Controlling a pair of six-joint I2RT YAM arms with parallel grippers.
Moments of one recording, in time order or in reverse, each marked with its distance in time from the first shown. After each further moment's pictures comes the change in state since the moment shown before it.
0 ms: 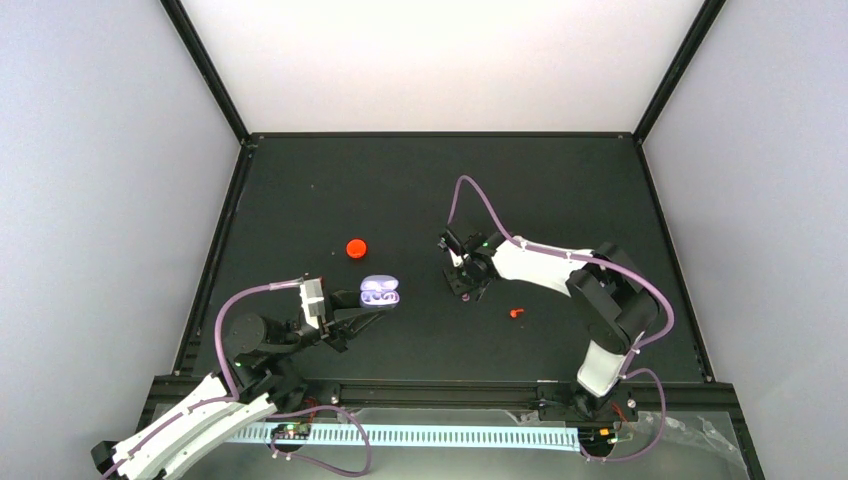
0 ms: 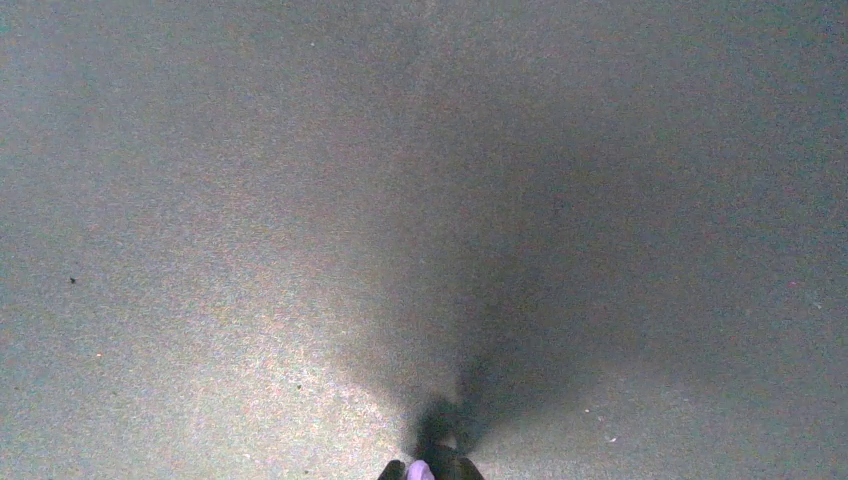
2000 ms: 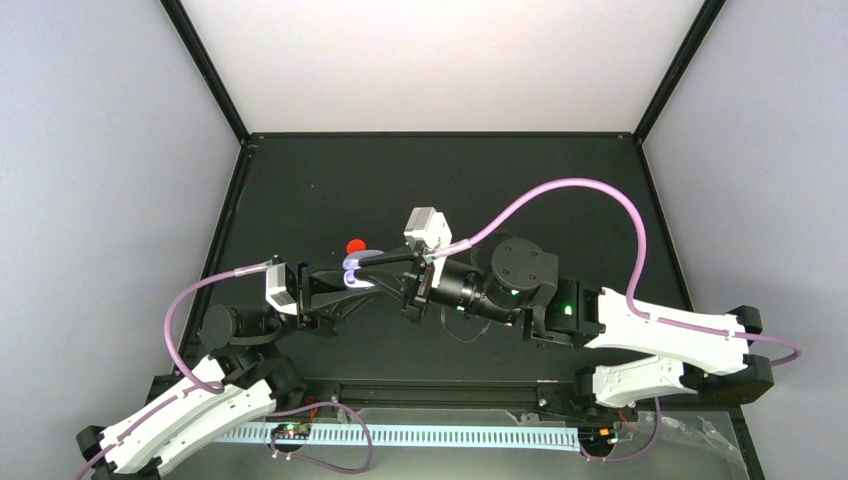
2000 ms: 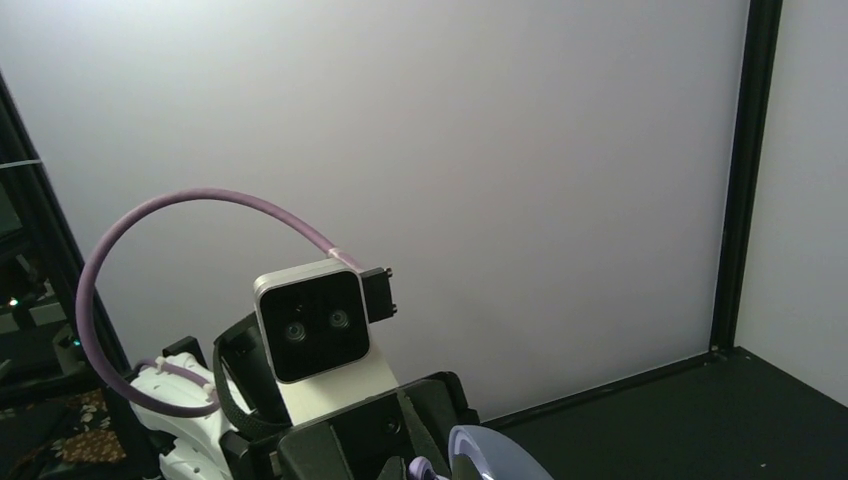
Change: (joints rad) left arm 0.000 0.236 0.202 0.356 0.090 -0.035; right arm 0.640 -0.552 0.296 0.505 0.112 -0.166
